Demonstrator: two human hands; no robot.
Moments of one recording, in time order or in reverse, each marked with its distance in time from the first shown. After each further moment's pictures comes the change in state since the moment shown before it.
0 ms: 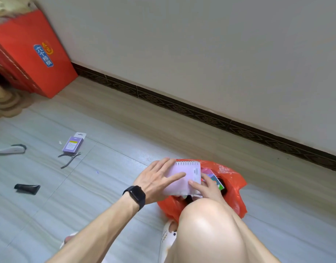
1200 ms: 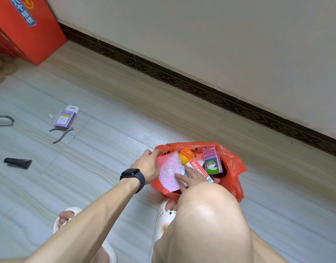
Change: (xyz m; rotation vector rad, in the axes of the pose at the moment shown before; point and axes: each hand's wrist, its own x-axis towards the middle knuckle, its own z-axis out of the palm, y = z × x) left_hand -0.002 0.000 0.027 -0.582 -0.273 -0.715; right_hand 0.045 0.076 0.008 -1.252 -0.289 -0.137
